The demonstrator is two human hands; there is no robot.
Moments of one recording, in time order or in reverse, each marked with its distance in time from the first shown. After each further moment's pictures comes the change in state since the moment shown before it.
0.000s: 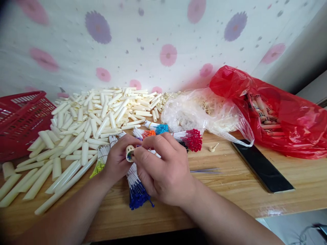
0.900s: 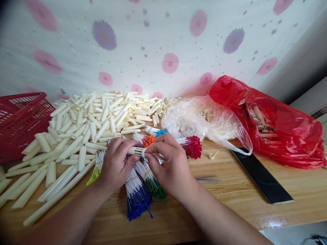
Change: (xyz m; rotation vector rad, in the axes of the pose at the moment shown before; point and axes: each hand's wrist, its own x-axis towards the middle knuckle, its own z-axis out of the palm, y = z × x) left_hand -0.002 0.003 -0.005 0.477 0.067 0.031; right_hand 0.004 0.015 0.009 0.256 -0.049 0.393
